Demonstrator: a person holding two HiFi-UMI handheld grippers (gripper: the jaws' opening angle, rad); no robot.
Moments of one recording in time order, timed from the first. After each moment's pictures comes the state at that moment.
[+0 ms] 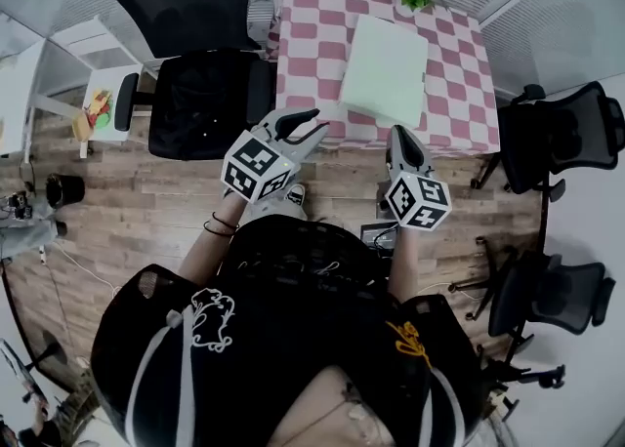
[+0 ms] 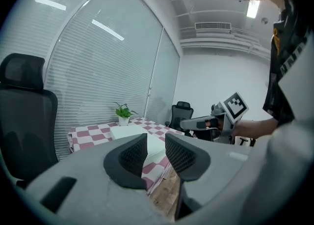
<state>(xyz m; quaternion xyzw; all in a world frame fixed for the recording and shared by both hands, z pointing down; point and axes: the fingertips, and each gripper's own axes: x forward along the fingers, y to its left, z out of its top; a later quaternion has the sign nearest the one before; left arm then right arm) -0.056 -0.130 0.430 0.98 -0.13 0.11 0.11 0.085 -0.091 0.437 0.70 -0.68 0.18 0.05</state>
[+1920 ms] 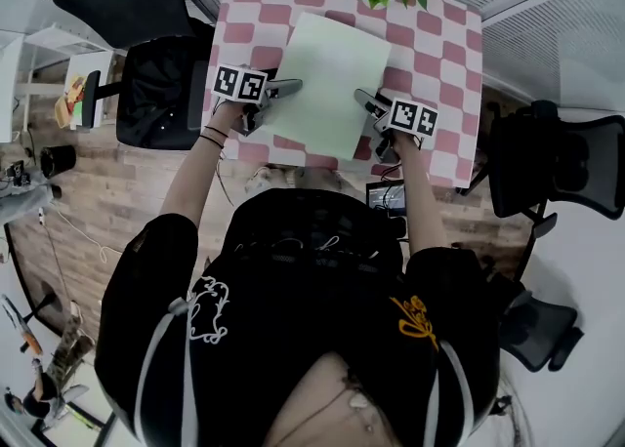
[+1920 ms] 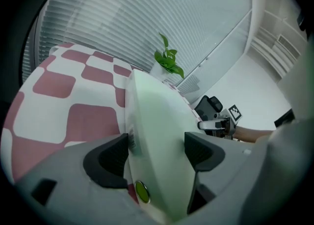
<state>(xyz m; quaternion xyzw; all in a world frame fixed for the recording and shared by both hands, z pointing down) 0.145 -0.338 0.654 0.85 -0.18 0.24 0.42 0.322 -0.279 0.660 0.48 -0.69 0.53 0.05</state>
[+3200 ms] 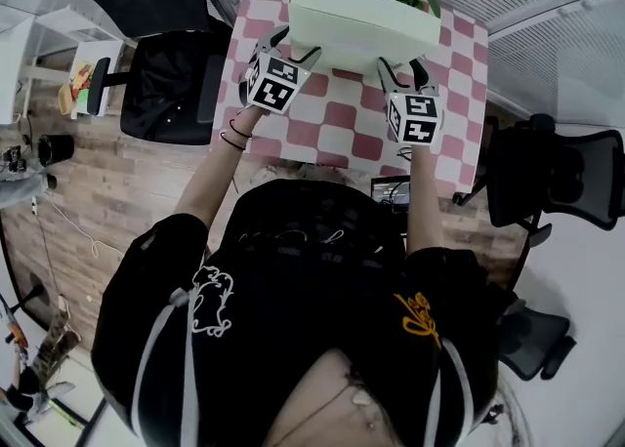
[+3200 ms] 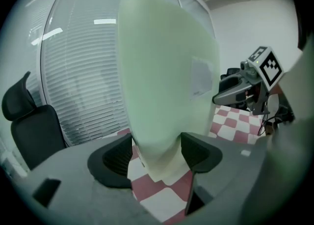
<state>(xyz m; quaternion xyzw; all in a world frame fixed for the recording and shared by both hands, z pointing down) 0.135 -0.386 0.531 0.89 -0.36 0.26 0.04 0.306 -0.336 0.498 0.60 -0.76 0.07 0.22</state>
